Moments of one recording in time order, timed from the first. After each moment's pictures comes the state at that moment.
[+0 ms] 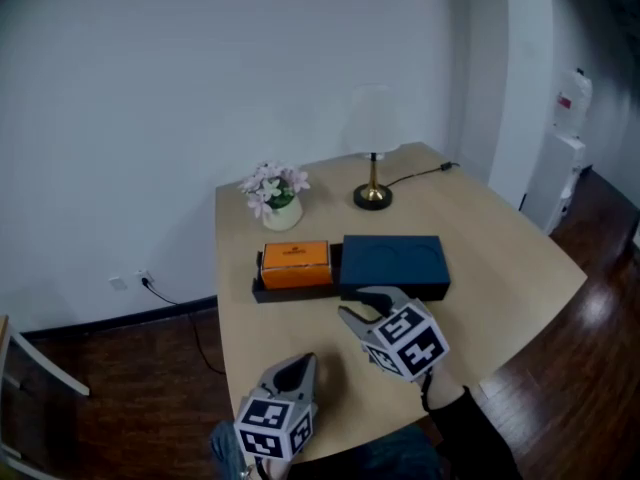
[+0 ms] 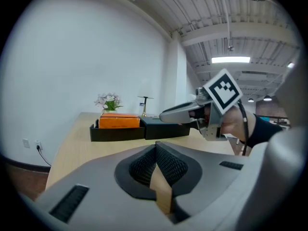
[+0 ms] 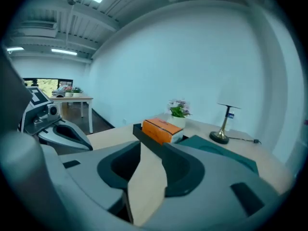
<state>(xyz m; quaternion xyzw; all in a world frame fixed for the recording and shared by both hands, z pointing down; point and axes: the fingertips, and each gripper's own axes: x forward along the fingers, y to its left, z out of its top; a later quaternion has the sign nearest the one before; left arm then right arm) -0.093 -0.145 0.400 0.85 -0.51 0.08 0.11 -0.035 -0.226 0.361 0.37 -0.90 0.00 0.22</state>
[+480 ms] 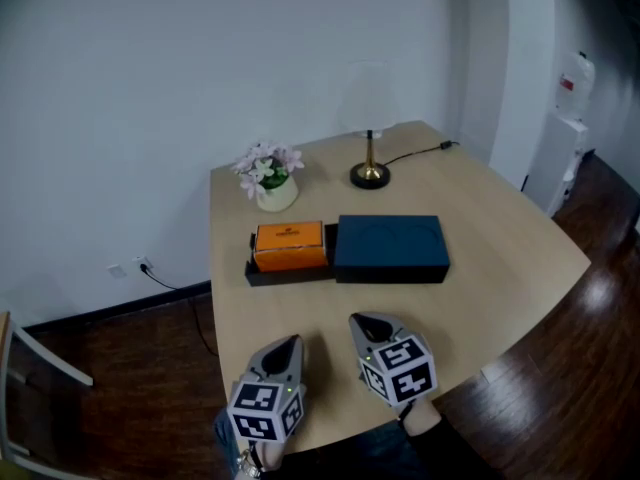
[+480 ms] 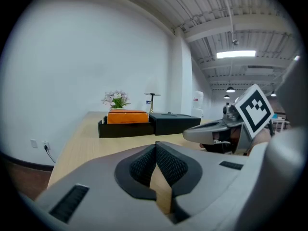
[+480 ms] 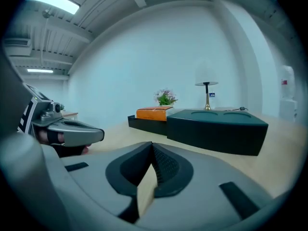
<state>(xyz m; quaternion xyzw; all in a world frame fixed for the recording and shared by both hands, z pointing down) -0.110 -0.160 0.420 0.82 -0.55 0.09 0.10 -0.013 -0.196 0.424 0.45 -0.88 0.09 0.15</state>
